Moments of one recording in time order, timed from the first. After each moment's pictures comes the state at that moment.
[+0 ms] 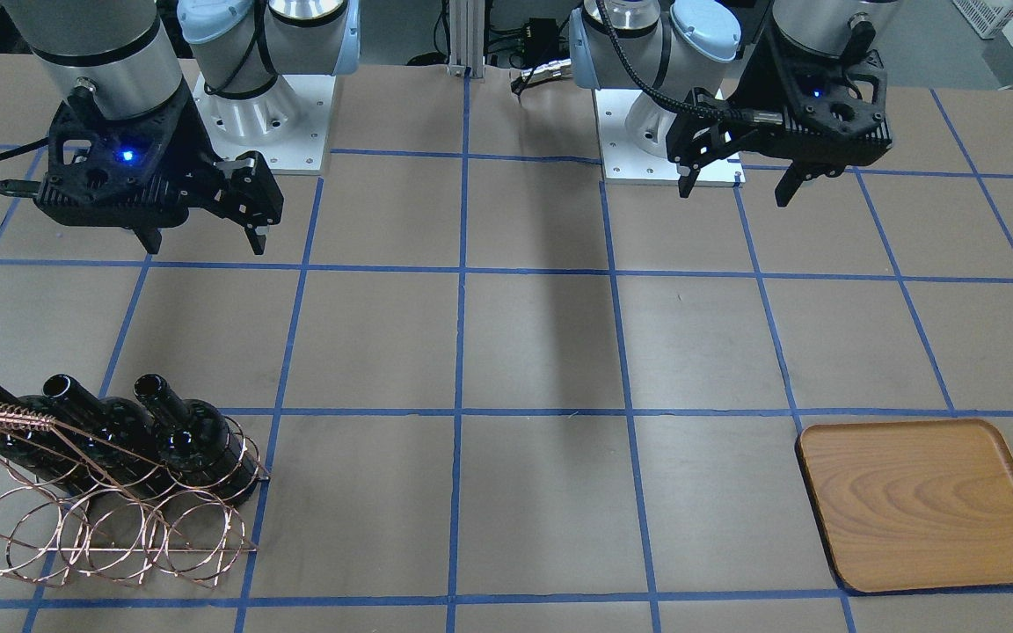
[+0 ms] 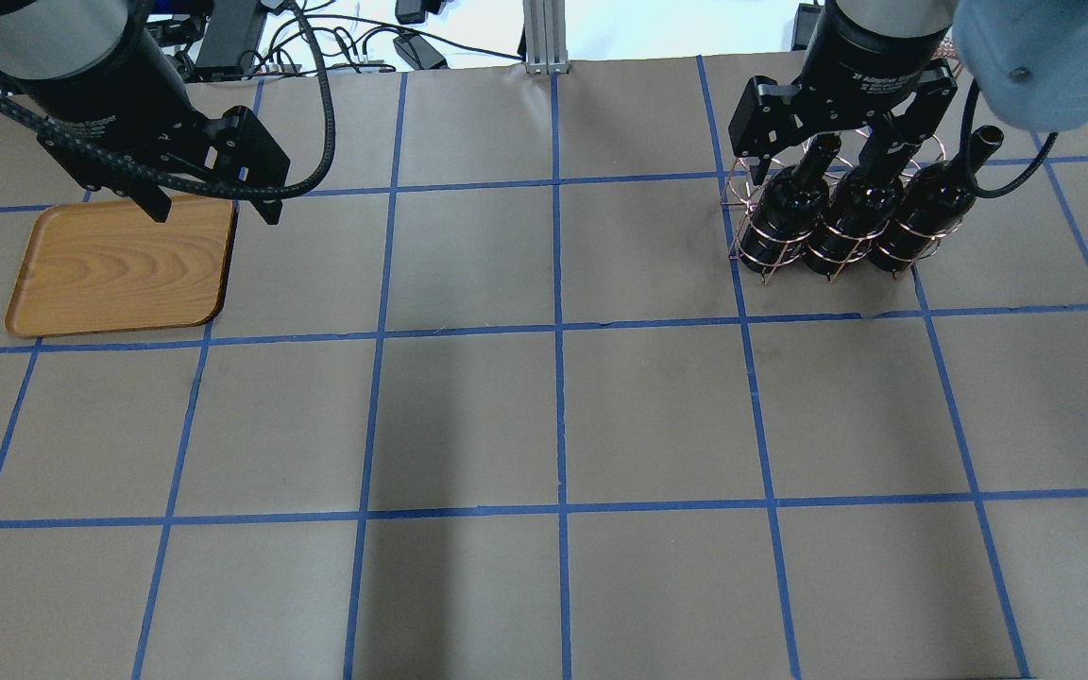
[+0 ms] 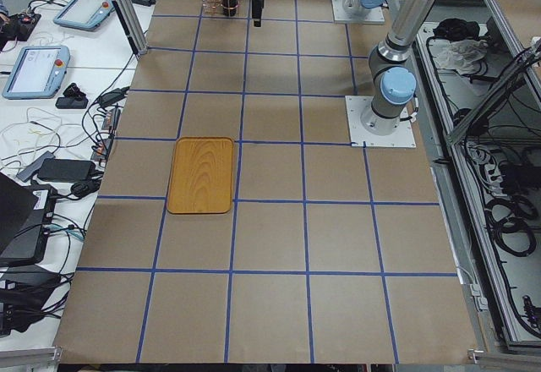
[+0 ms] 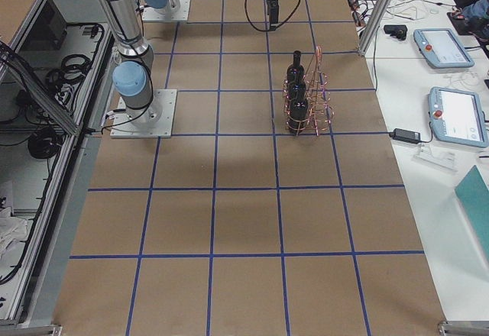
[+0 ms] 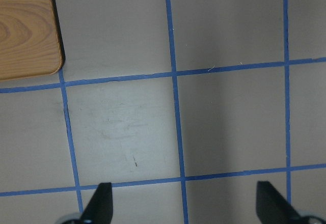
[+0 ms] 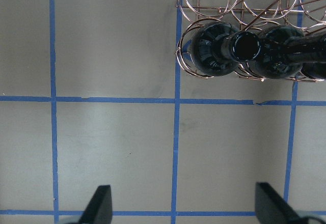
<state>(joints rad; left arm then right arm) -1.54 -1.53 -1.49 -1.67 1.57 0.10 1.61 -1.51 1.49 -1.60 -1.60 0.01</state>
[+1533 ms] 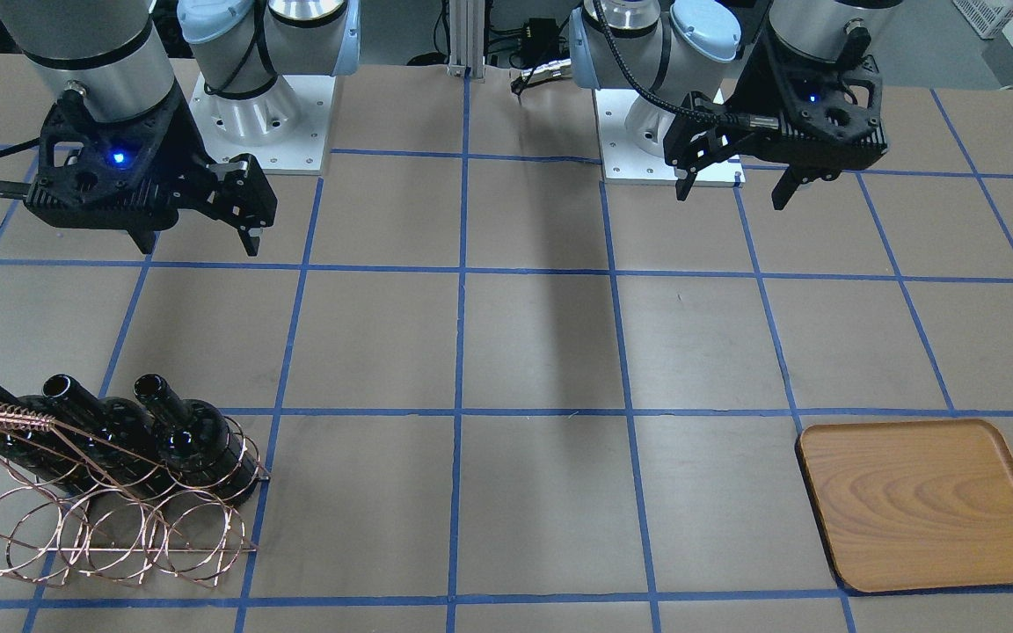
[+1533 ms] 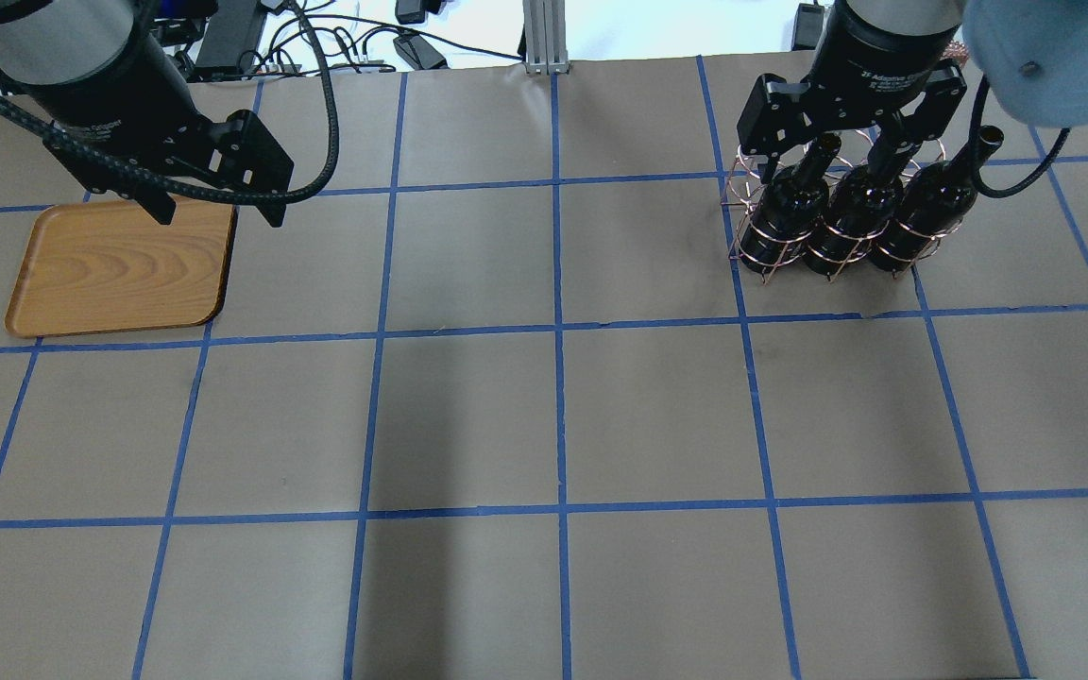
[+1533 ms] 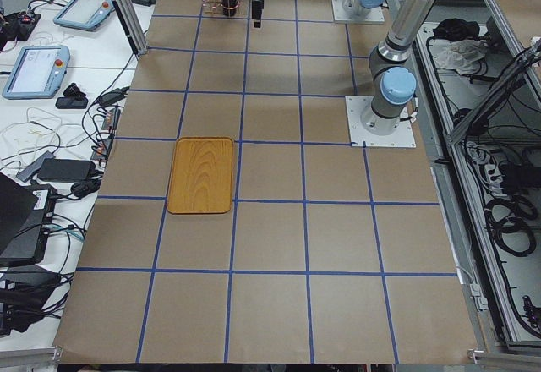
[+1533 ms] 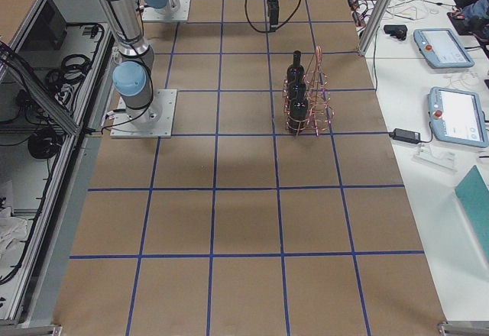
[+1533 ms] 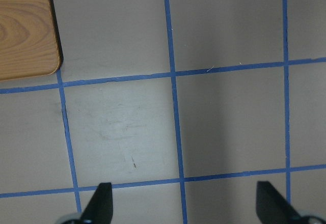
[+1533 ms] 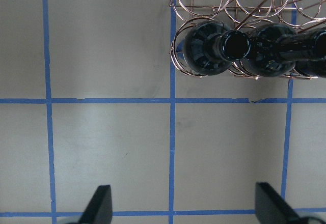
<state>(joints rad) -1.55 -1.53 -1.50 -1.66 1.57 0.10 1.60 -1.51 1.49 -1.60 -1.60 0.01</state>
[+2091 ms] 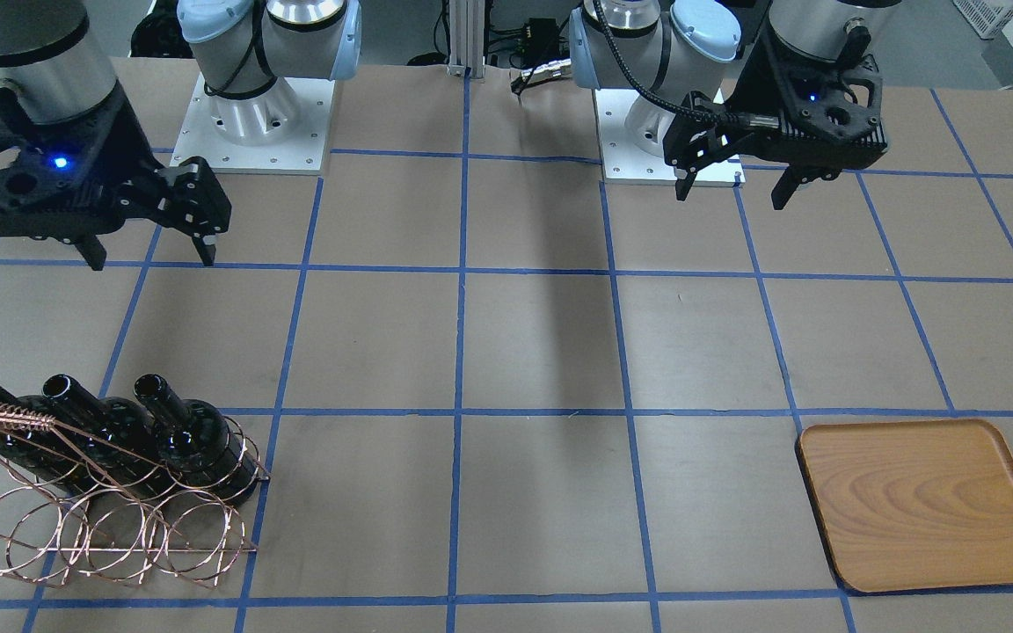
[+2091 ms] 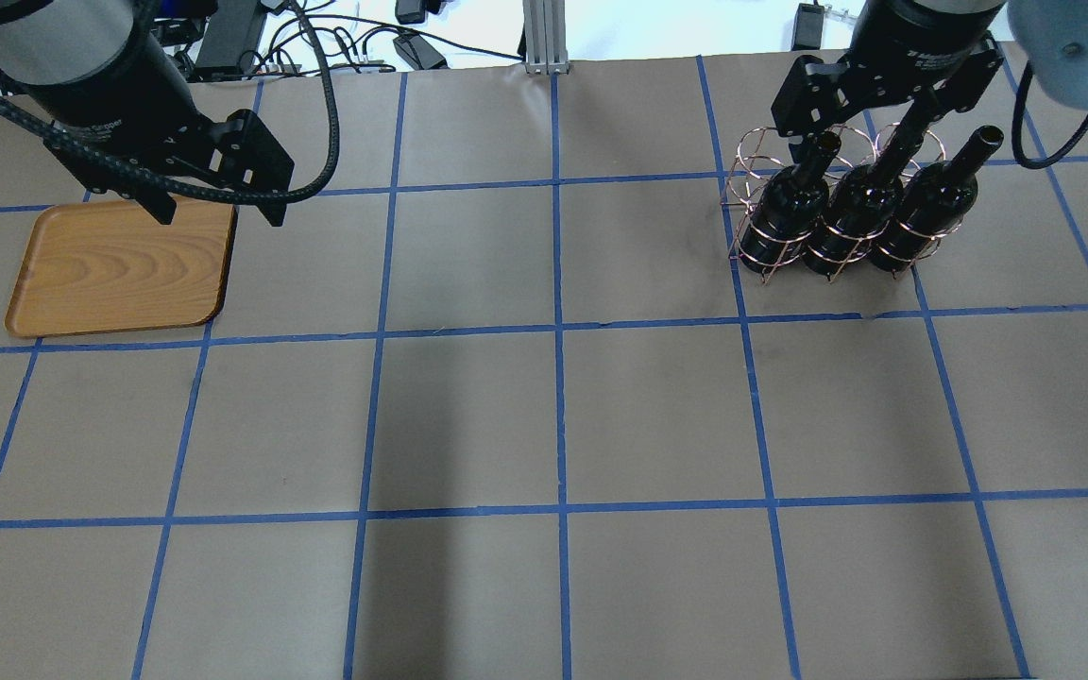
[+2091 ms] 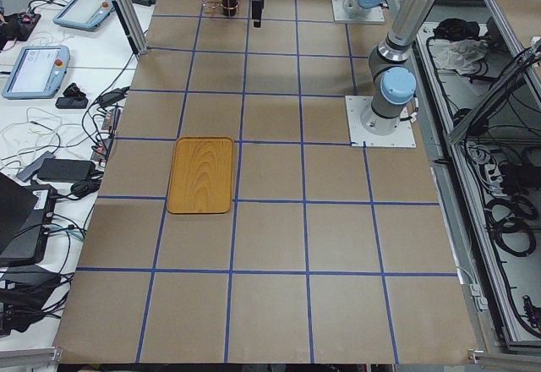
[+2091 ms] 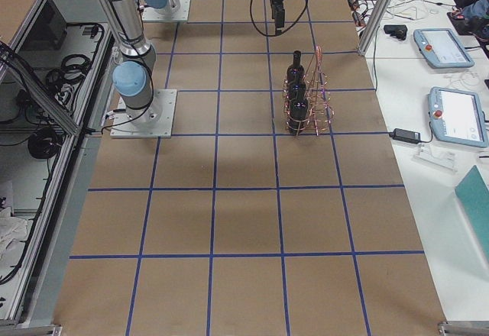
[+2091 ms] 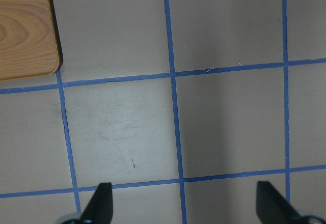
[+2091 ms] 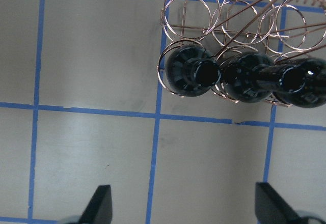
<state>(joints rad) -1.55 -1.53 -1.50 -1.66 1.57 0.10 1.52 -1.51 1.48 -1.65 -1.59 -0.16</state>
